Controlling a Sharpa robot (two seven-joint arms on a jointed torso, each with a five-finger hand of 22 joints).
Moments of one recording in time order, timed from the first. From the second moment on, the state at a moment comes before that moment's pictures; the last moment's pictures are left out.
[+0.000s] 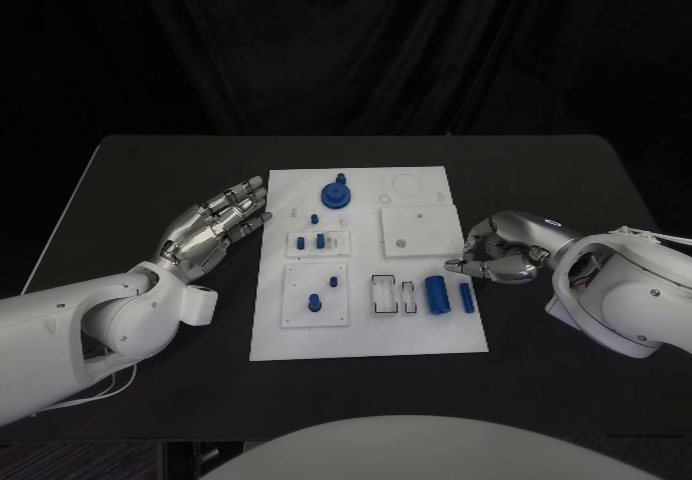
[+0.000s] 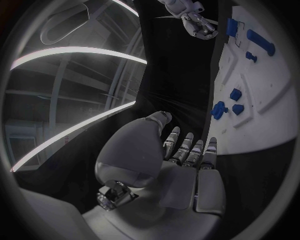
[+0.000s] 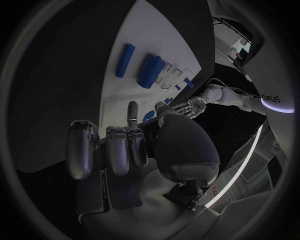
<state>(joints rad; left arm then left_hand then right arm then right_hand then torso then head) 1.13 -1.08 -0.21 1.64 0.01 -0.04 0.68 1.36 0.11 0.20 0.16 0.56 0.39 0.05 0.05 0.06 0.13 0.17 0.30 0.04 0.05 0.19 0.10 0.02 0.12 0.08 0.26 0.03 0.15 1.30 -1.22 -0.25 1.98 -1.38 -0.34 -0.40 1.08 -0.09 0.10 0.29 0.23 0.83 0.06 0.70 0.50 1.46 -0.01 1.57 1.31 1.47 -0.07 1.57 1.31 0.05 1.47 0.03 1.44 1.31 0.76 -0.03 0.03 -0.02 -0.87</state>
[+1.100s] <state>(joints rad) 1.13 -1.06 -0.21 1.60 0.00 0.00 0.68 1.40 0.14 0.15 0.09 0.57 0.43 0.10 0.05 0.06 0.10 0.16 0.25 0.04 0.04 0.21 0.05 0.01 0.15 0.02 0.28 0.01 0.05 1.22 -1.15 -0.25 2.02 -1.55 -0.30 -0.58 0.97 -0.11 0.13 0.30 0.10 0.82 0.04 0.76 0.61 1.47 -0.03 1.57 1.31 1.46 -0.09 1.56 1.31 0.03 1.47 0.02 1.46 1.31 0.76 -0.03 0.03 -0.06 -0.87</state>
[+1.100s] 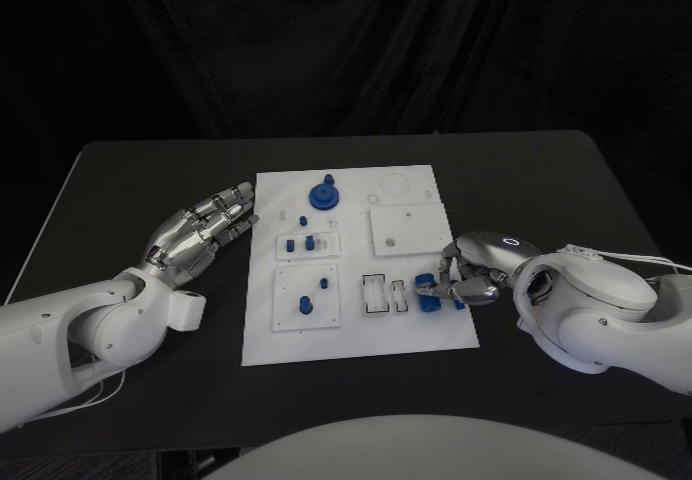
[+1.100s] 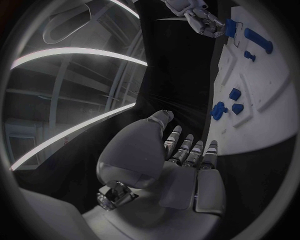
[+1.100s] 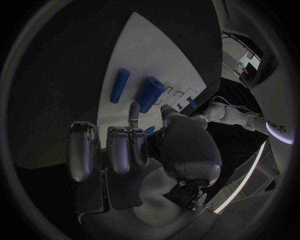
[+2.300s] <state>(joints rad) 1.12 -1.04 -0.21 1.59 0.00 0.06 0.68 1.39 0.14 0.18 0.05 0.57 0.50 0.15 0.07 0.07 0.15 0.21 0.31 0.05 0.08 0.25 0.10 0.03 0.13 0.03 0.29 0.02 0.07 1.19 -1.06 -0.24 1.95 -1.54 -0.24 -0.60 1.03 -0.14 0.22 0.27 0.75 0.82 0.03 0.73 0.70 1.46 -0.04 1.57 1.31 1.46 -0.10 1.54 1.31 0.03 1.47 0.01 1.42 1.31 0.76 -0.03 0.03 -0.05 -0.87</state>
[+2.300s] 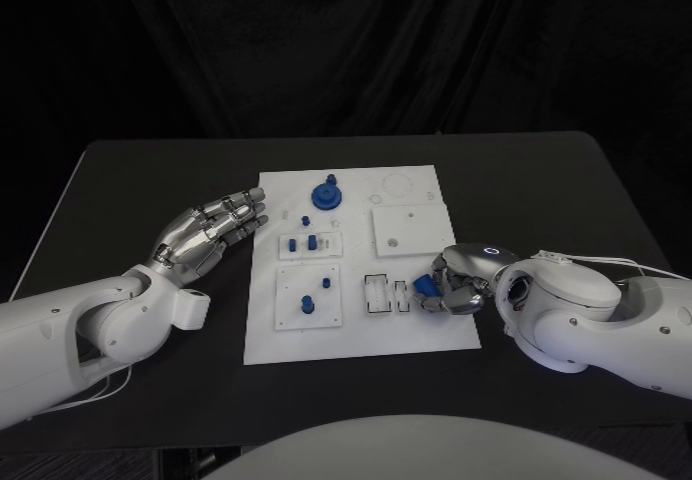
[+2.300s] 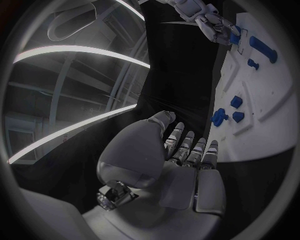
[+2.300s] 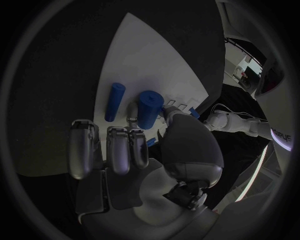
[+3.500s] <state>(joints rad) 1.12 -1.03 -0.21 1.59 0.00 0.07 0.68 1.39 0.15 0.21 0.04 0.57 0.53 0.16 0.08 0.07 0.17 0.20 0.32 0.05 0.10 0.26 0.12 0.03 0.12 0.05 0.29 0.03 0.10 1.18 -1.02 -0.25 2.00 -1.30 -0.47 -0.46 0.96 -0.11 0.26 0.32 0.71 0.81 0.02 0.78 0.83 1.46 -0.06 1.57 1.31 1.46 -0.12 1.52 1.31 0.03 1.46 -0.01 1.39 1.31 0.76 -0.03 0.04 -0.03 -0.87</state>
